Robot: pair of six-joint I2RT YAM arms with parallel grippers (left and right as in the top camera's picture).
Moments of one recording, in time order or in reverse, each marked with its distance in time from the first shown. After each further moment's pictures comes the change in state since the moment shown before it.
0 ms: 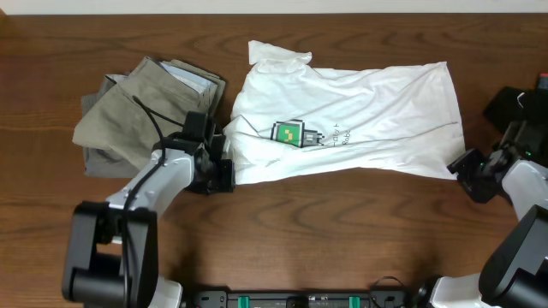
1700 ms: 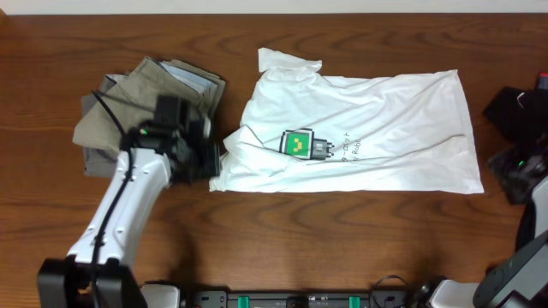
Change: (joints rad) left arm 0.079 -0.189 0.209 -0.262 0.004 0.005; right arm -0.168 -0.098 0.111 -0.006 -0.077 -0.077
